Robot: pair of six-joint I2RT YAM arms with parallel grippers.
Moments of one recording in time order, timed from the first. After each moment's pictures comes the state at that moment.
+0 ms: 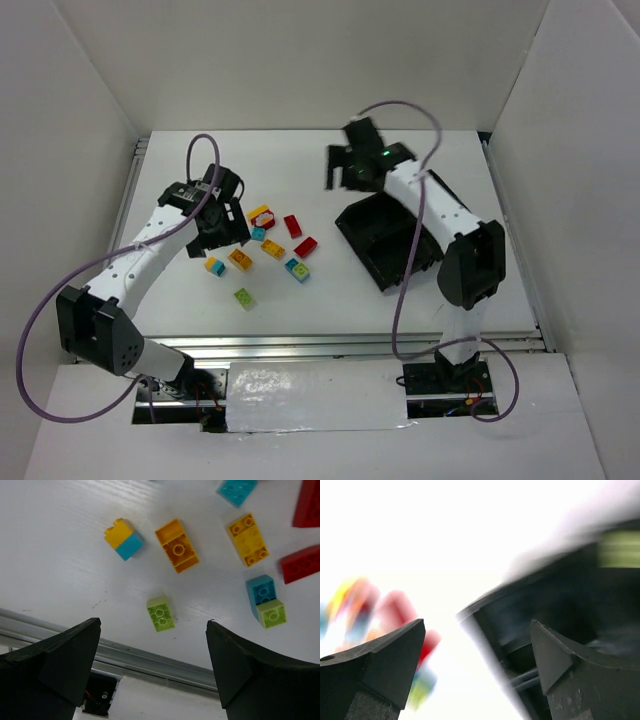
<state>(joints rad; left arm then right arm) -0.37 1.41 1.34 -1.10 -0.28 -0.68 0.35 1.90 1.82 -0.79 0.16 0.50</state>
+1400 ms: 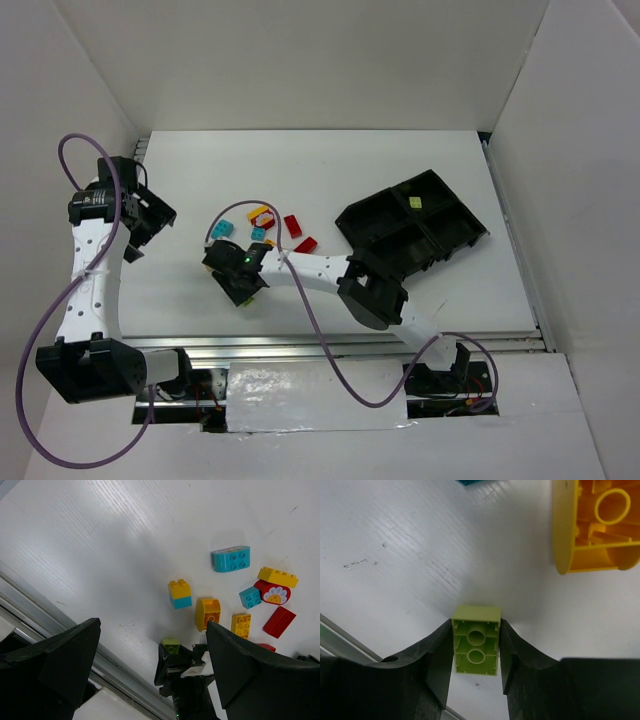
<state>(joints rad) 0.17 1.26 1.38 -1.18 -0.22 -0.76 1.16 2.35 1.96 -0.67 0.12 0.39</state>
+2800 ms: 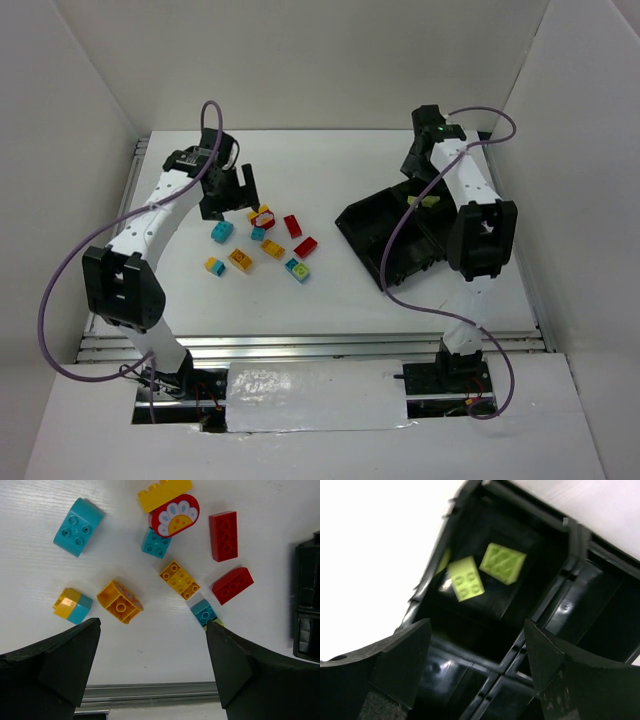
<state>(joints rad) -0.23 1.67 1.59 -1.00 -0.01 -0.50 0.10 2.08 1.95 -0.96 0.40 0.61</state>
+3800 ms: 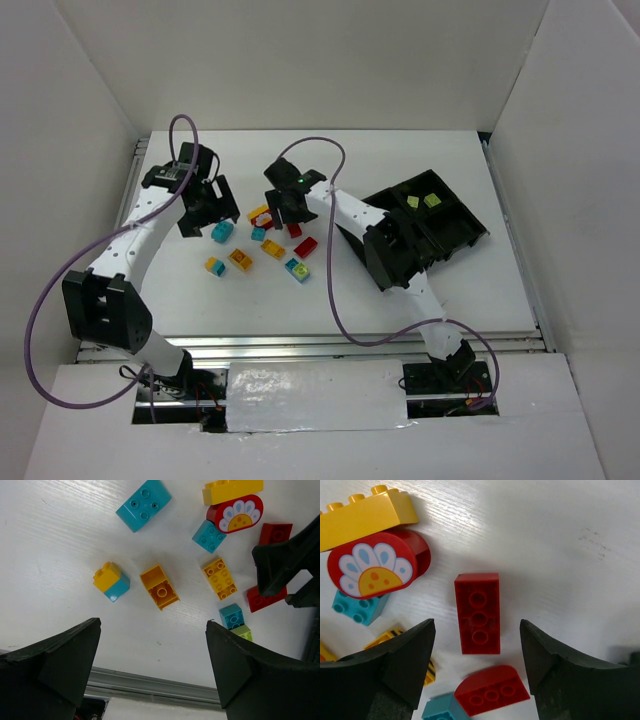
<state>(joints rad) -0.17 1.54 1.44 -1.02 -0.12 -0.60 0.73 2.42 2.17 -0.80 0.17 0.37</state>
